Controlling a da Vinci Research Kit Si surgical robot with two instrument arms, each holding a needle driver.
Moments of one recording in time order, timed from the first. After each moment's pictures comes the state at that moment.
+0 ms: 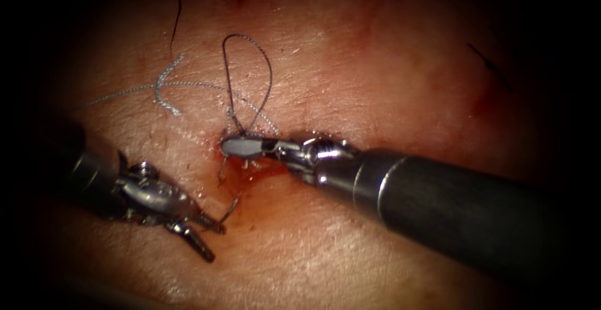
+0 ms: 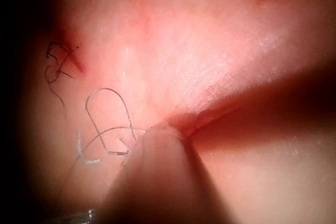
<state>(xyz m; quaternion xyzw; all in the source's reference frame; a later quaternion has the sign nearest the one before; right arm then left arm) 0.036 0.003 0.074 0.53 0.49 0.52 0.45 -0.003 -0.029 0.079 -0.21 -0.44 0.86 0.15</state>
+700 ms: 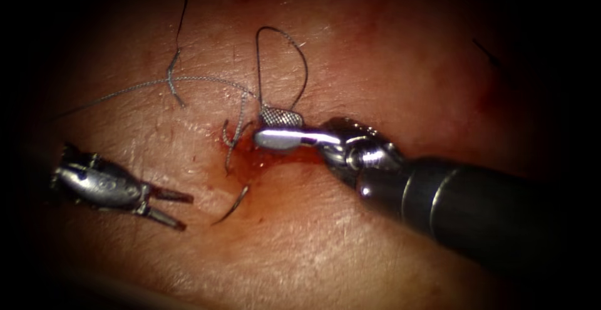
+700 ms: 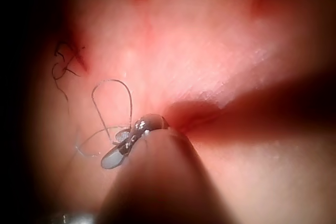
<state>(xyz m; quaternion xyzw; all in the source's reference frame) 0.029 0.008 0.071 0.37 0.61 0.44 0.55 -0.001 -0.027 0.076 -0.42 -0.19 0.89 0.04</state>
